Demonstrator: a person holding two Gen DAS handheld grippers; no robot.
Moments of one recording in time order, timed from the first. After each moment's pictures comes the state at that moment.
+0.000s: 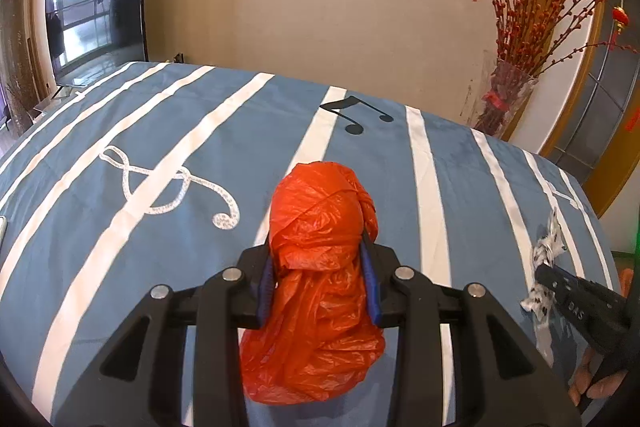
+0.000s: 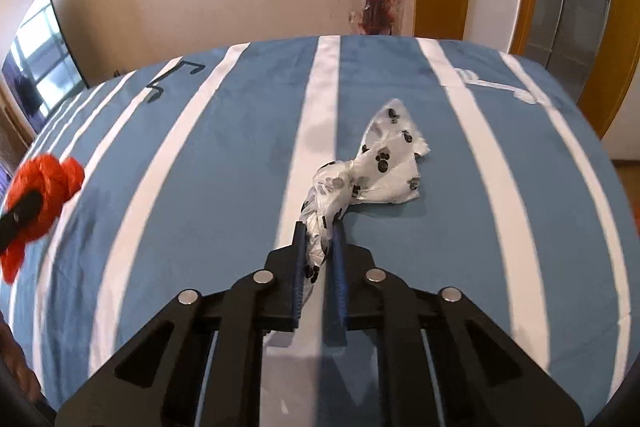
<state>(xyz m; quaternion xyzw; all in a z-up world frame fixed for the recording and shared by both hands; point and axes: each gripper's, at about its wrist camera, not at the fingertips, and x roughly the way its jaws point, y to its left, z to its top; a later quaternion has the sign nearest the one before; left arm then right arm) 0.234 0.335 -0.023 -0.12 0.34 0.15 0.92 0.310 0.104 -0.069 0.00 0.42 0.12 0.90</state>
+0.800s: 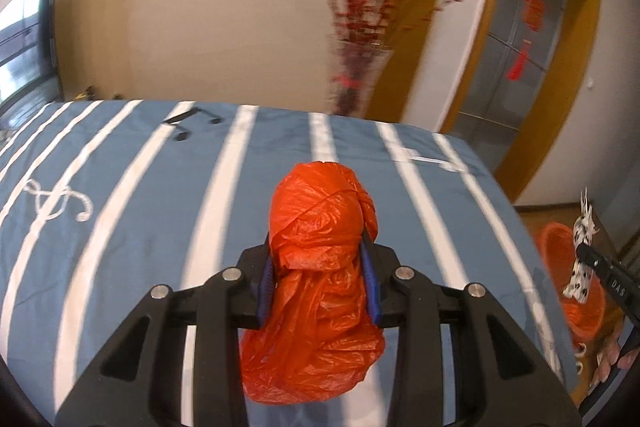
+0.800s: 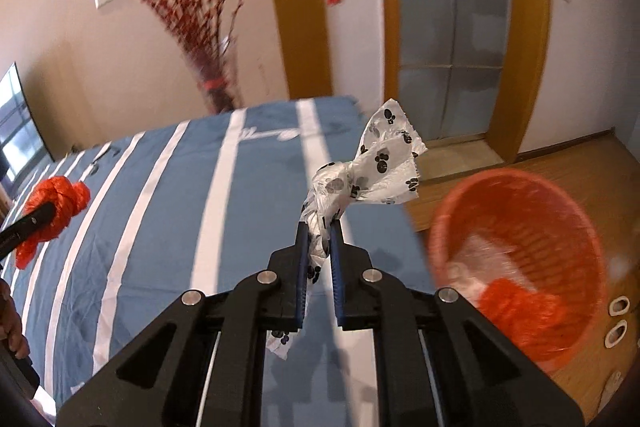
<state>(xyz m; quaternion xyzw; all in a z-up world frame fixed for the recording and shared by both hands) 0.224 0.158 0.026 -0.09 0.33 0.00 0.94 0.215 -0.140 0.010 0.05 0.32 0.01 0.95</state>
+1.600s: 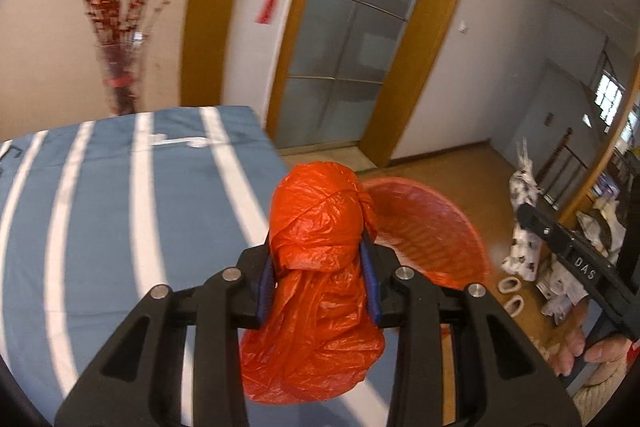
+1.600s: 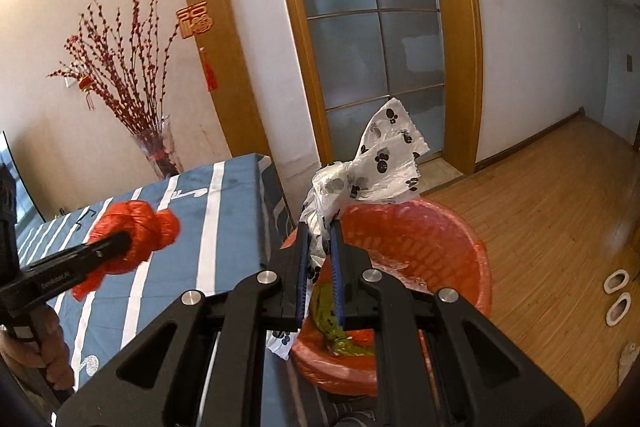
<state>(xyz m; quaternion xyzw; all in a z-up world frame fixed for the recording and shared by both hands) 0.215 -0.097 0.046 -0.06 0.34 -0.23 0.91 0.147 -0.296 0.036 0.12 0.25 -0.04 0.96</state>
